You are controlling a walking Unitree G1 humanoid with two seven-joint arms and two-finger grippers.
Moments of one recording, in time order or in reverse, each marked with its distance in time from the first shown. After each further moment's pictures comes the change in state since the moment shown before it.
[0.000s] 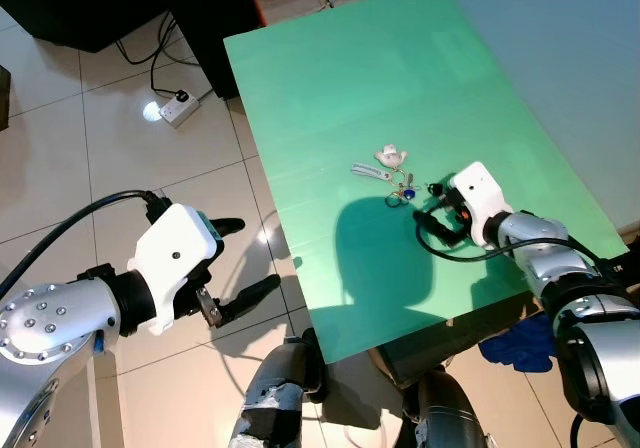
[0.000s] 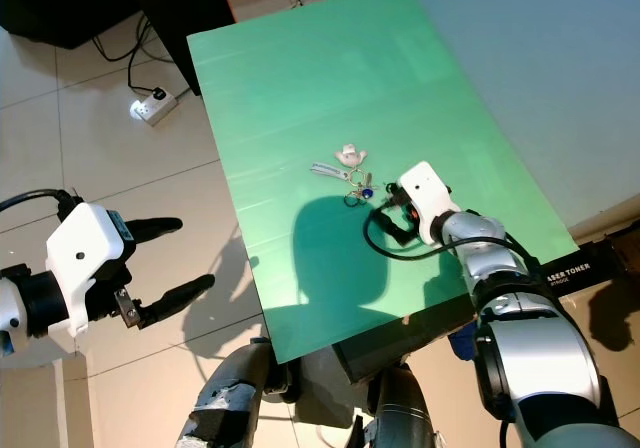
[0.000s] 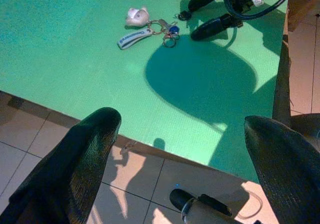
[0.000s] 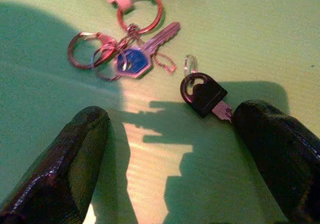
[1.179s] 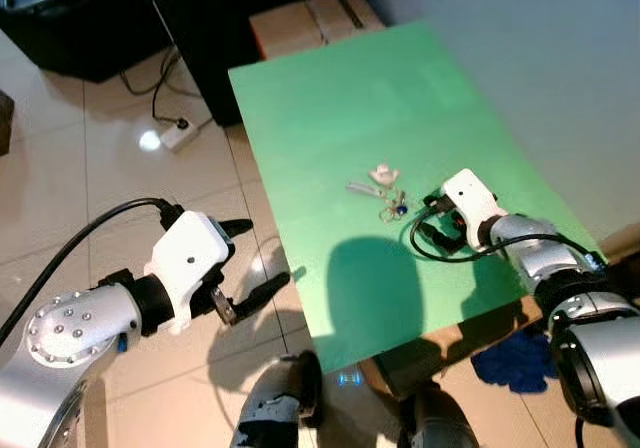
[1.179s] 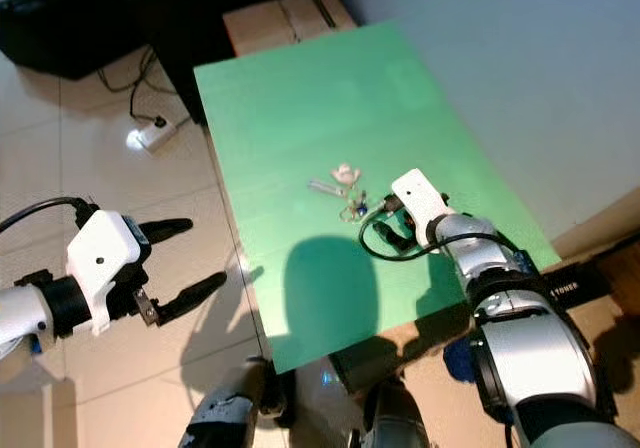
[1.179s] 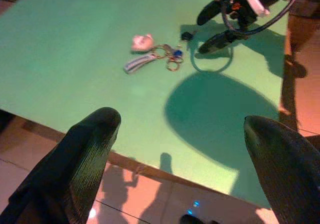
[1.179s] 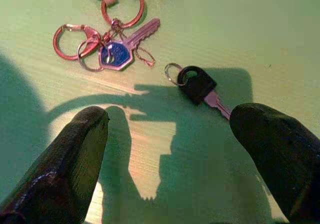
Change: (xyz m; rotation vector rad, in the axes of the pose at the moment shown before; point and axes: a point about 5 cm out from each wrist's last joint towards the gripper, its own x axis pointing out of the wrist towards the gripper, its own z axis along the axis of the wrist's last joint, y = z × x) left arm 0.014 -0.005 -0.011 -0.017 -0.041 0.019; right arm 0.007 0.004 -0.001 -0.044 0.134 -0.027
